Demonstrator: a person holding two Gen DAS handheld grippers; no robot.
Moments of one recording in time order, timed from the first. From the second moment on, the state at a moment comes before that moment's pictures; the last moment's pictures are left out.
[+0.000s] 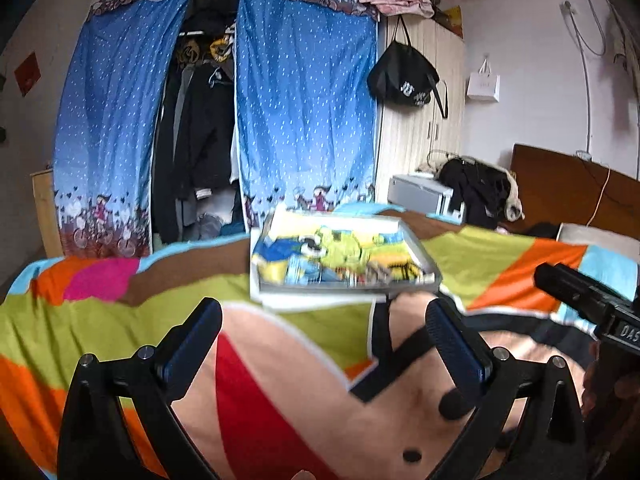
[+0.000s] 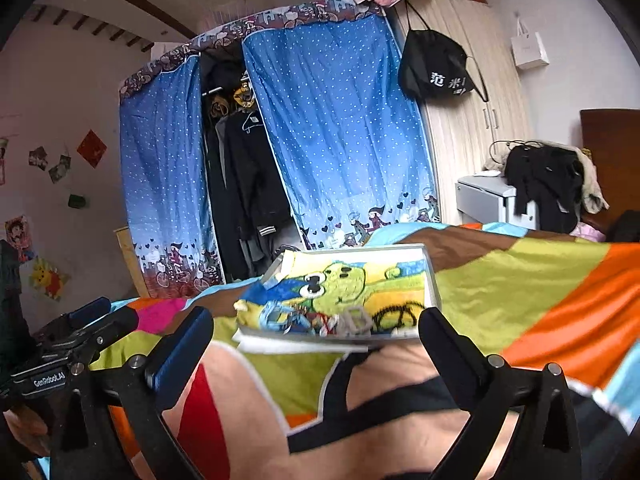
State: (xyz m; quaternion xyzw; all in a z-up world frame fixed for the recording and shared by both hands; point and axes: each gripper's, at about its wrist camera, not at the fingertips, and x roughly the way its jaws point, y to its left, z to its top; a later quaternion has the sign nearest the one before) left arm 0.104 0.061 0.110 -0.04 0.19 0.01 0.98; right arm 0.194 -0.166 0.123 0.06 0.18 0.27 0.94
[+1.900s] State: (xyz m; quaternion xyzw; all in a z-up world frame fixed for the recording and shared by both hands) left arm 0.044 0.051 0.018 -0.06 0.26 0.04 0.96; right arm 0.106 -0.193 0.024 0.02 0.22 0.24 0.95
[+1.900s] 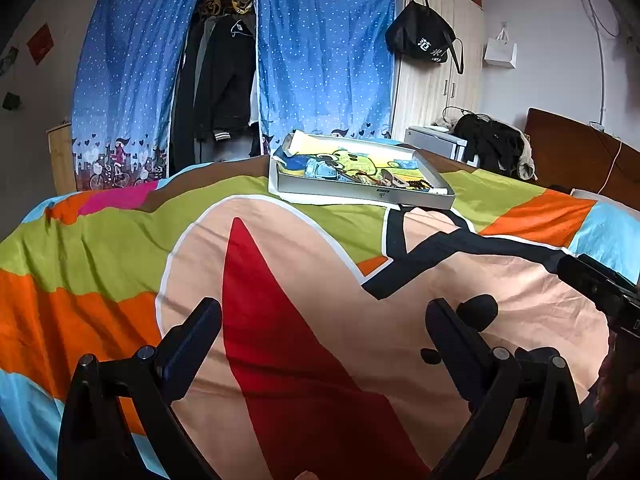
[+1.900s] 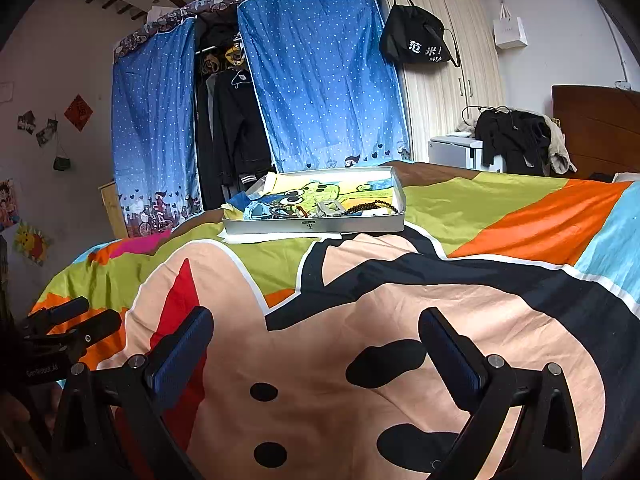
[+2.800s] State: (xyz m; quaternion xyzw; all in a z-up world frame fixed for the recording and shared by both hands) left arm 0.043 0.054 0.013 -0.07 0.27 0.04 0.96; right arm 0.106 -0.193 0.025 0.02 0.22 0.24 0.95
